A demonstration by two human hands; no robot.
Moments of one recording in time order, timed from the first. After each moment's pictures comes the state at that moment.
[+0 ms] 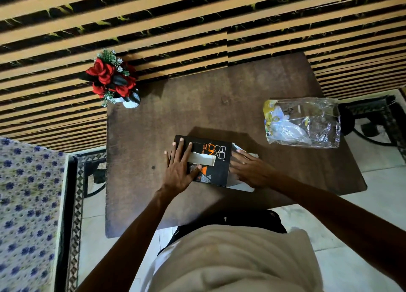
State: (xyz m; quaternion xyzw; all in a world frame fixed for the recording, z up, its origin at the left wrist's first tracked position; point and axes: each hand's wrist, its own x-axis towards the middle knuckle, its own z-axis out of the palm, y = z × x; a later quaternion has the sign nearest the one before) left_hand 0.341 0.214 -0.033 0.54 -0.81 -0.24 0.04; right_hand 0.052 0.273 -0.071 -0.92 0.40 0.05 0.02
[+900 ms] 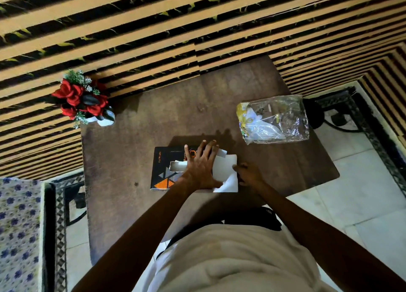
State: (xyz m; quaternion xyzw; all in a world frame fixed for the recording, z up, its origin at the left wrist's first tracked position) left_hand 0.219 0.206 -0.014 0.36 -0.91 -0.14 -0.15; right_hand 0.059 0.291 -0.050 -0.13 0.79 -0.27 0.53
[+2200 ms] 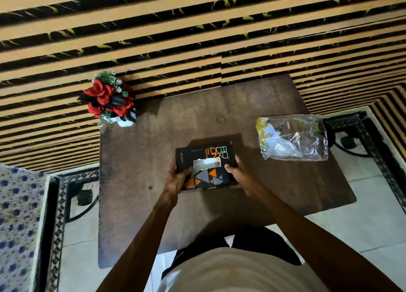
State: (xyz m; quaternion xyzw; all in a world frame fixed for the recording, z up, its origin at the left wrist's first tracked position) left_hand 0.330 0.184 -0.011 0.58 -0.39 -0.67 0.26; right_hand 0.119 0.233 -0.007 -0.21 0.72 -0.32 0.58
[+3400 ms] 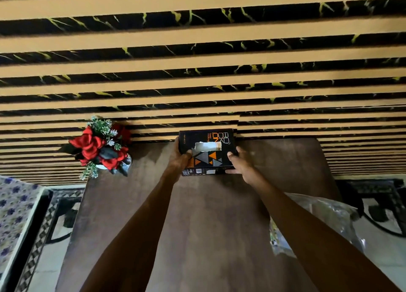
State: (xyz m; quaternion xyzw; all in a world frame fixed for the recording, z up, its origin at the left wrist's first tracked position) left_hand 0.230 -0.076 -0.008 0.58 -0.46 -0.58 0.33; right_hand 0.037 -0.048 -0.005 -0.24 0.73 -0.32 0.56
